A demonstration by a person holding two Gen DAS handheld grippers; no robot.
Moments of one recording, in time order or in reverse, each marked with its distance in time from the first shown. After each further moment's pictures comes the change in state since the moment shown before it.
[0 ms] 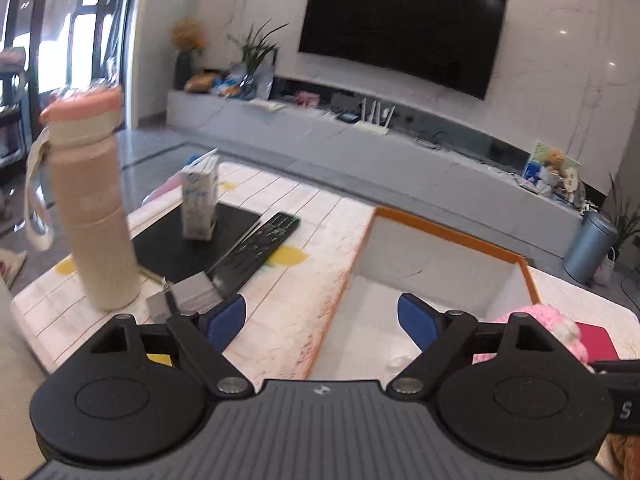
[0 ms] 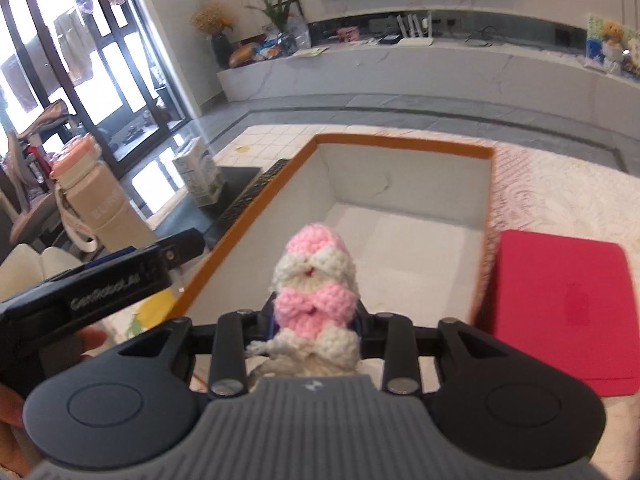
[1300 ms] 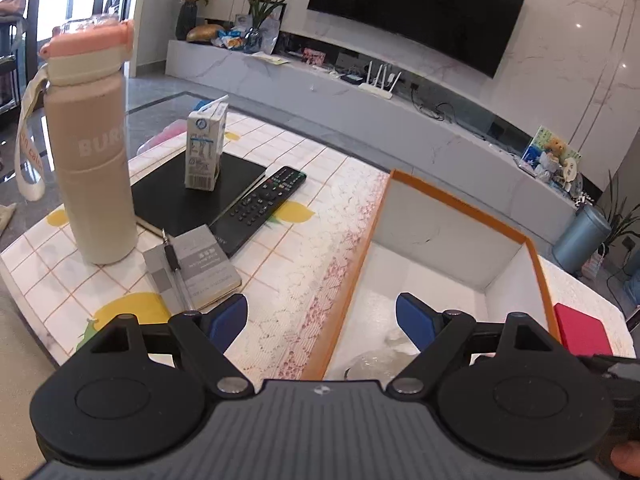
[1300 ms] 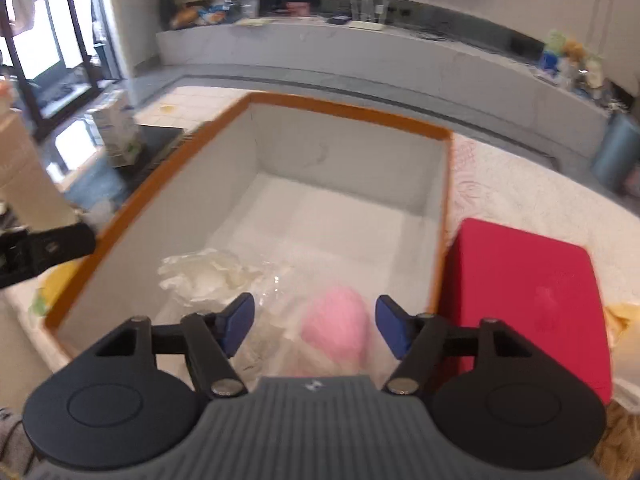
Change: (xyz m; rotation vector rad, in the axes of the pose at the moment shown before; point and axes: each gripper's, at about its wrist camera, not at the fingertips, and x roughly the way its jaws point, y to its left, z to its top) left arm 0.019 0.023 -0.005 -0.056 0.128 -0.041; right arm 0.043 0.001 -0.007 -0.066 0.068 -0.248
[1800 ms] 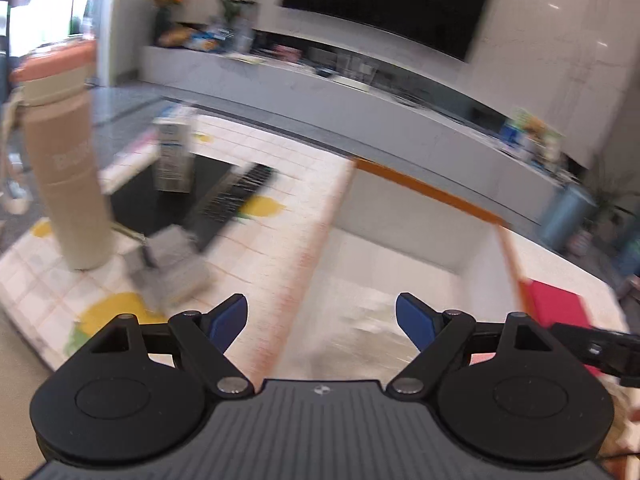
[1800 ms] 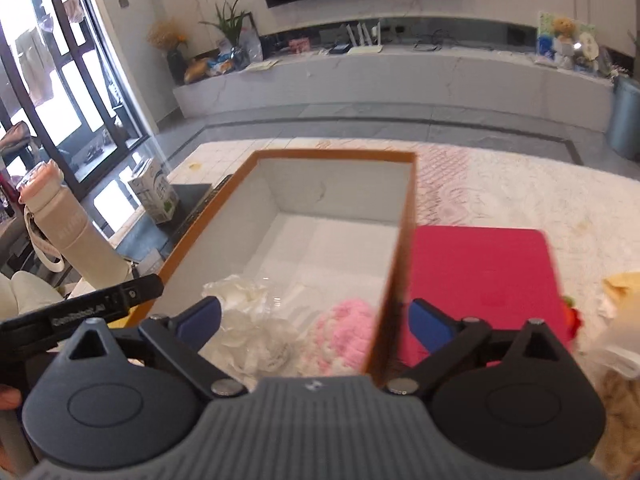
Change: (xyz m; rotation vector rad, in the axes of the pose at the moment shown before) left arm -0.016 -0.030 -0.005 0.085 0.036 -0.078; right arm -0.075 -0.048 -0.008 0.141 -0.109 0.100
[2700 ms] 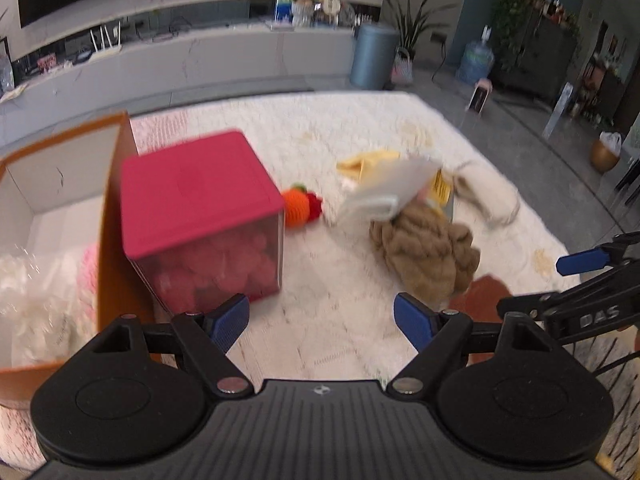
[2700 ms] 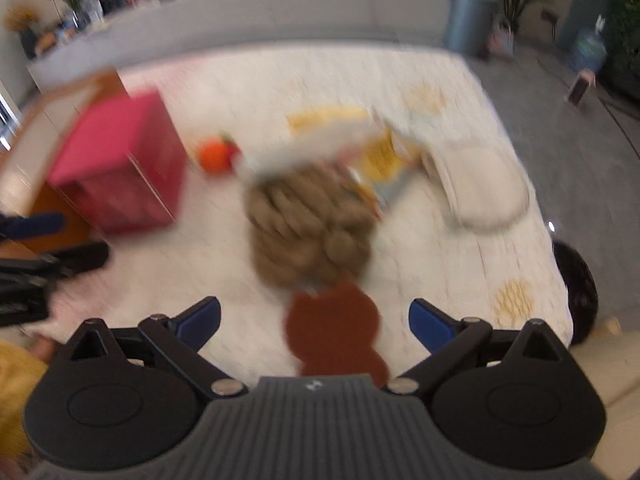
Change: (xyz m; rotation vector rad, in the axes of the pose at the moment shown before) left arm 0.016 -0.256 -0.112 0.534 0.262 -0.318; right arm -0.133 -0.235 -0.116 0.181 0.267 -0.381
